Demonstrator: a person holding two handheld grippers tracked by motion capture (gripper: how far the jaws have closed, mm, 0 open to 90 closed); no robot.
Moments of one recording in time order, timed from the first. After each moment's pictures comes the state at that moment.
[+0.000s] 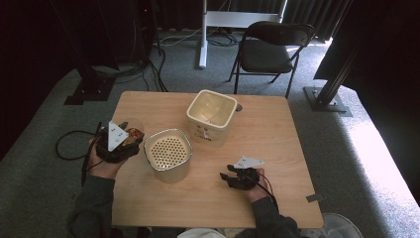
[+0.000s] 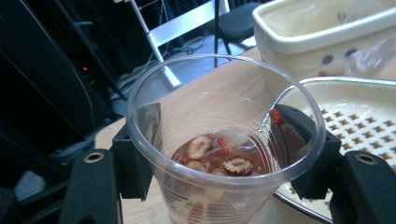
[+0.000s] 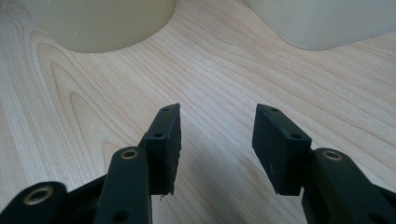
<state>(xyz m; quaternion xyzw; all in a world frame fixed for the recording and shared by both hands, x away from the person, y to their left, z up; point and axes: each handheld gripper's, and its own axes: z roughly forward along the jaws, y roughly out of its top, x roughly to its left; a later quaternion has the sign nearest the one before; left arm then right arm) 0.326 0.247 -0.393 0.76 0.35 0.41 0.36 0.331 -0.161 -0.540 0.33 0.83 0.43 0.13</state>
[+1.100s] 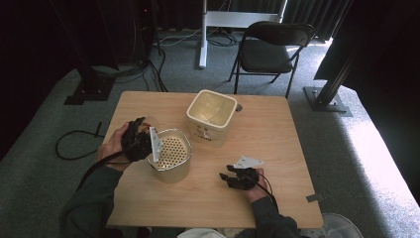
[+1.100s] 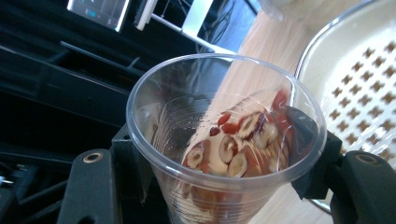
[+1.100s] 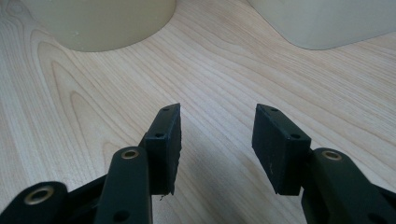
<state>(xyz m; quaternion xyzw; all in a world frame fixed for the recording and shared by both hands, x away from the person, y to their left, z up) 0.327 0.180 -0.393 0.81 0.15 0.56 0.12 0.332 -0.160 -0.540 0.33 0.83 0.43 0.13</state>
